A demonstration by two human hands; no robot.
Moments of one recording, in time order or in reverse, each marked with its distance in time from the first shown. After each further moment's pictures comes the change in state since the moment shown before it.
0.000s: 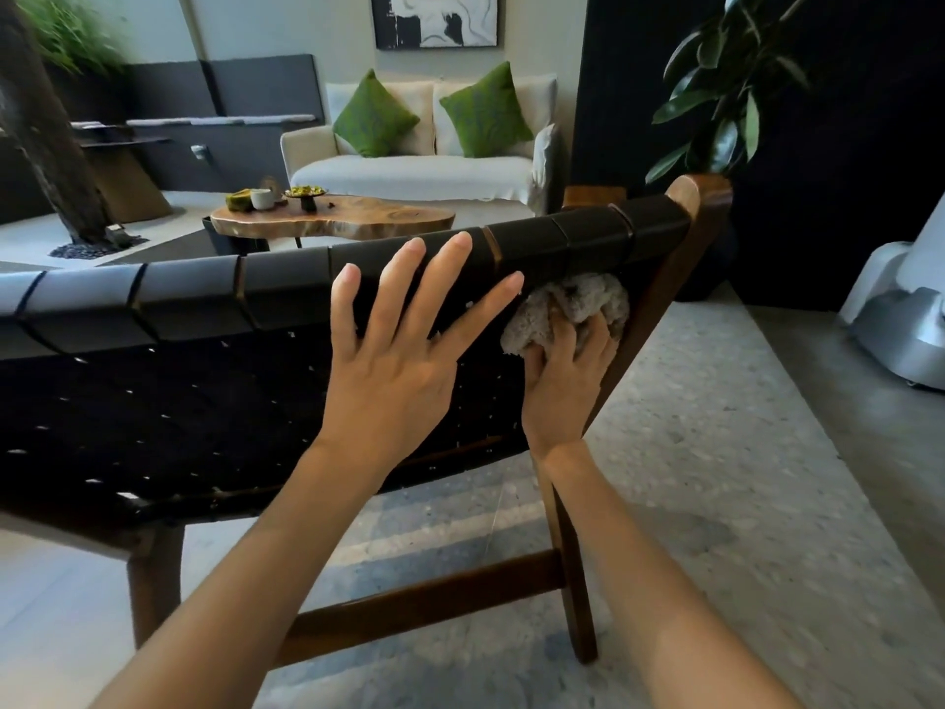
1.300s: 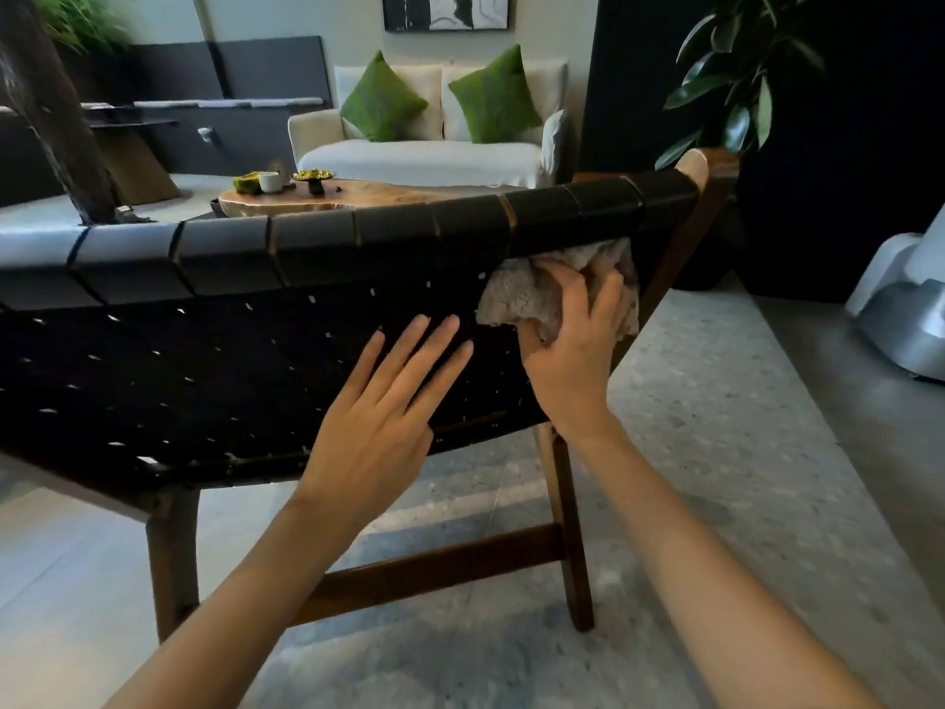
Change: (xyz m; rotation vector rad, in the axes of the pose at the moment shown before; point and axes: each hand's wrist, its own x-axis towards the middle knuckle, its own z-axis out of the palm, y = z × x) left_hand -0.071 -0.004 -0.021 -0.276 -0.357 0.112; right_hand 0.021 -0.032 -0.051 0.268 -0.139 -0.075
